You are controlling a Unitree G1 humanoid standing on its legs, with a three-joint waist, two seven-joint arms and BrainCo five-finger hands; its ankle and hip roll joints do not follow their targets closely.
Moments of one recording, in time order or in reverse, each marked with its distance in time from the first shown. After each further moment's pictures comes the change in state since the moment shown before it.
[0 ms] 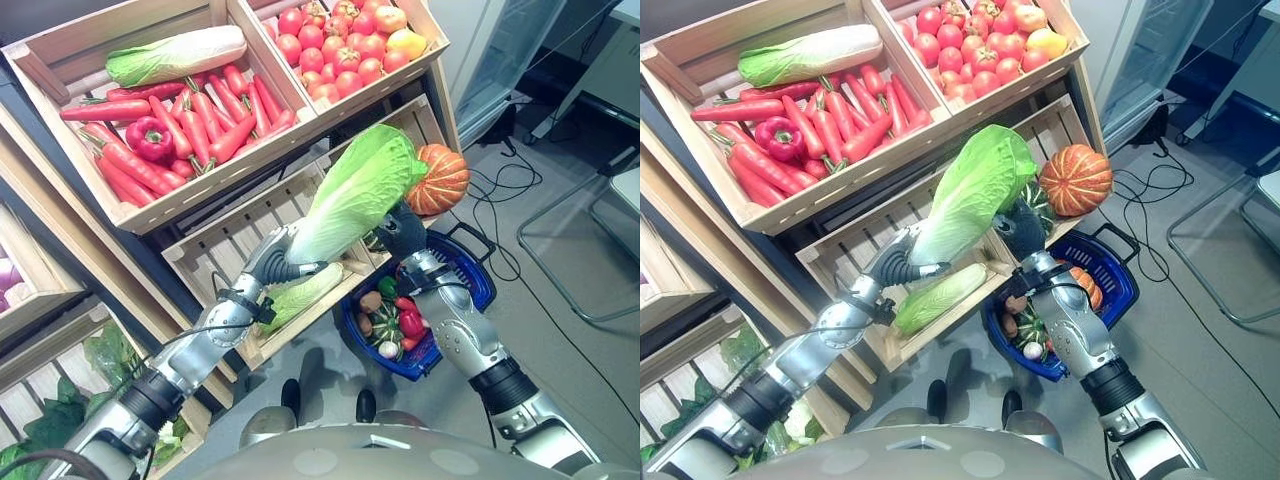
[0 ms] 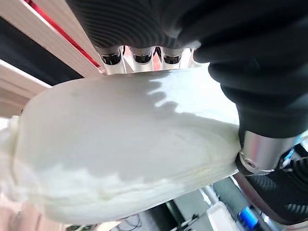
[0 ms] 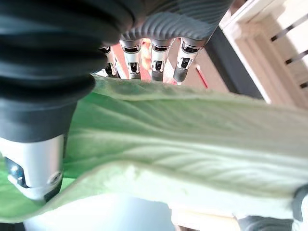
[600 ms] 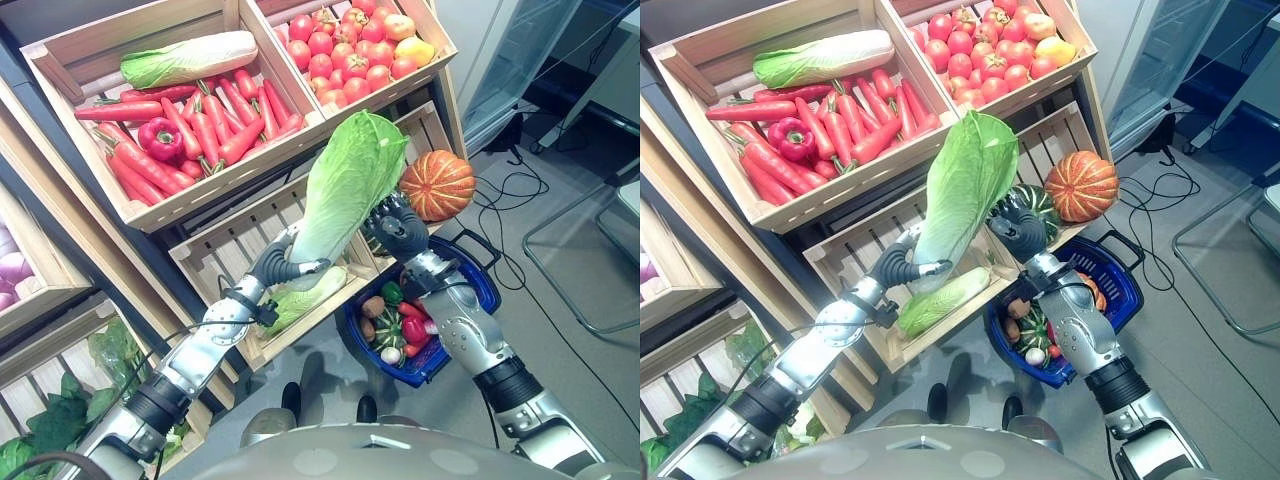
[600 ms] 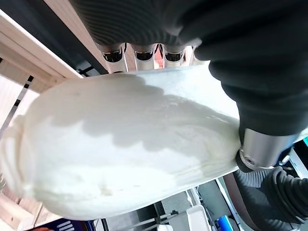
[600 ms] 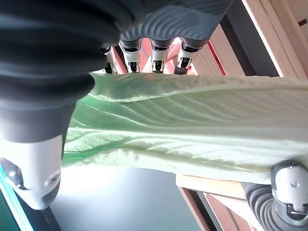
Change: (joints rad) left arm 0.008 -0.025 0.038 0.001 -0.179 -0.010 -0.203; right arm -0.001 -0.025 -0.022 0.010 0.075 0.010 0.171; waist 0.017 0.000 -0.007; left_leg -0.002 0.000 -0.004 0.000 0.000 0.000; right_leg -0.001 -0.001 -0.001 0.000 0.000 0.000
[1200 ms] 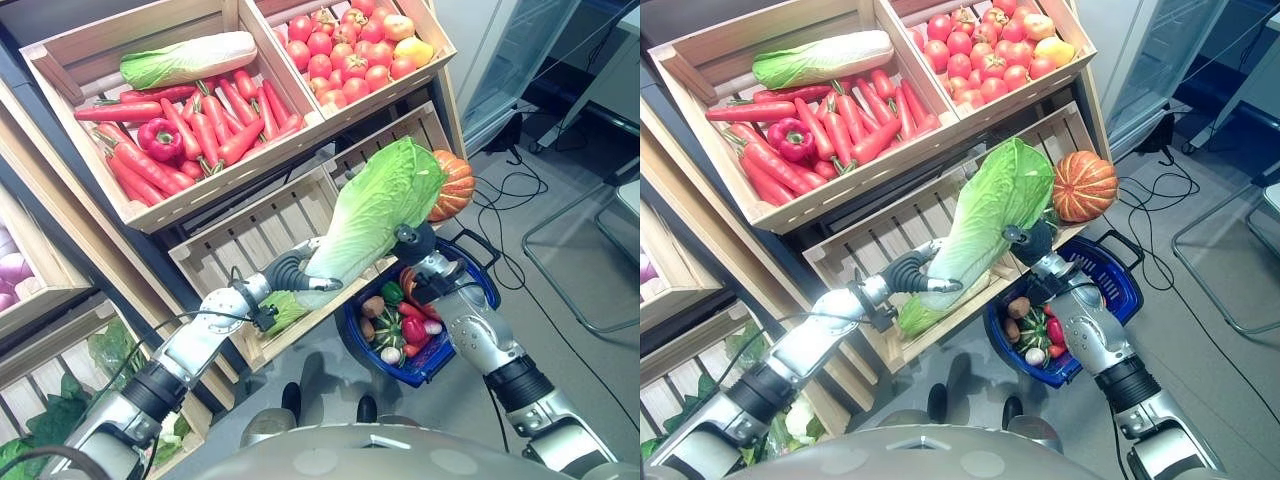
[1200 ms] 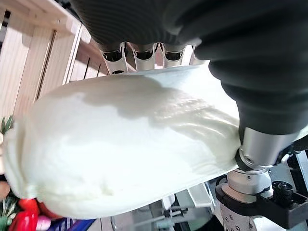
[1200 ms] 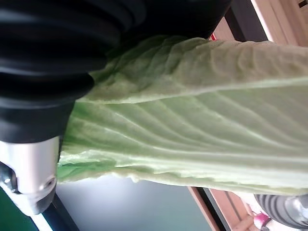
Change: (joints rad) left arm -0.068 0.043 -0.026 -0.006 -0.083 0.038 -0.320; right arm -0.001 -0.058 0.010 0.004 0.089 0.009 0.124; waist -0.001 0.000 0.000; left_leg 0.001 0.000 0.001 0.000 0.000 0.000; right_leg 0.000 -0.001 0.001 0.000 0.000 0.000
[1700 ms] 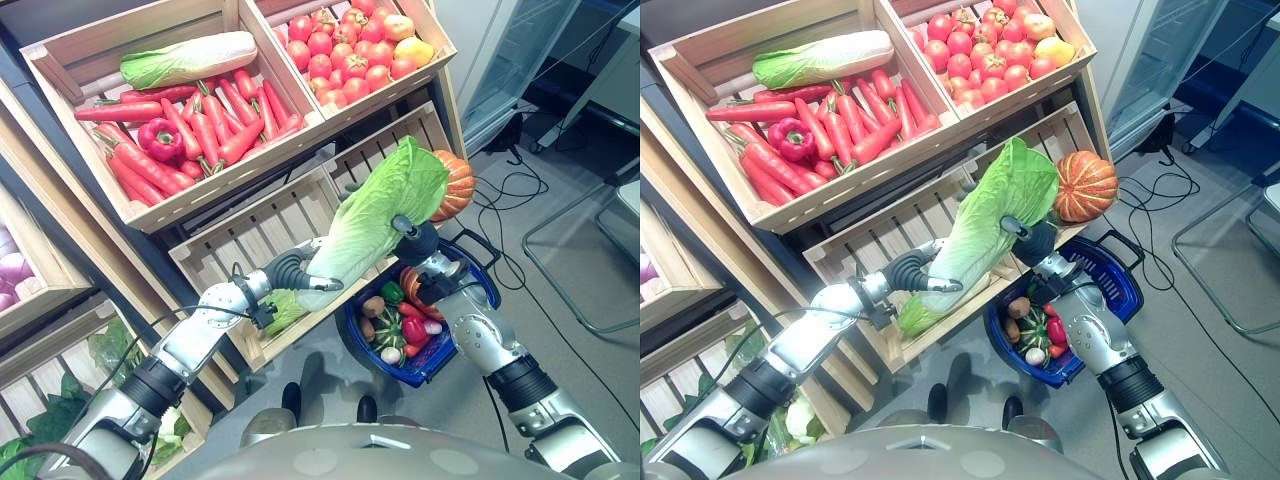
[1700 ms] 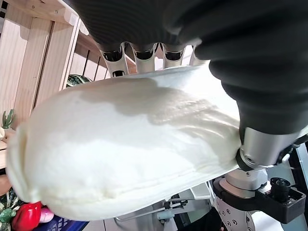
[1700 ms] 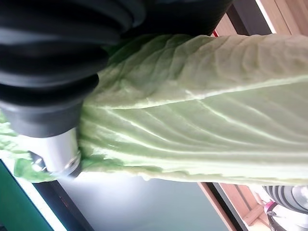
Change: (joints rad) left arm -0.007 0.005 0.000 -0.018 -0.004 0.035 -0.037; right arm 0.000 -0.002 -0.001 0.001 0.068 0.017 0.031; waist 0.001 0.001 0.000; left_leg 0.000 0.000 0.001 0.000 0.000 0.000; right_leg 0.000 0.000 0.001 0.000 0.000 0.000
